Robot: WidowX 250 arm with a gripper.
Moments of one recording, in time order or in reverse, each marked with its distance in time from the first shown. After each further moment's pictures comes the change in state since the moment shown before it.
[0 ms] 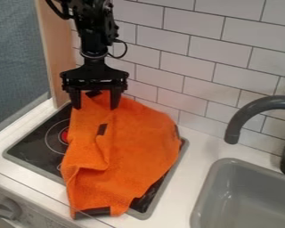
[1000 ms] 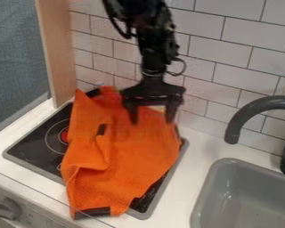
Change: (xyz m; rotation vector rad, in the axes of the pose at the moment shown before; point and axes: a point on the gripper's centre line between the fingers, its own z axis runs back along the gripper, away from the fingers) arm -0.023 -0.097 -0.016 -0.093 0.024 -0.027
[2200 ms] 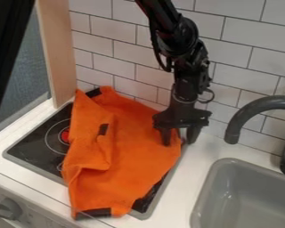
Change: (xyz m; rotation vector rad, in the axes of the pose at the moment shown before) arm -0.003 -0.049 -0.057 0.013 0.031 0.059
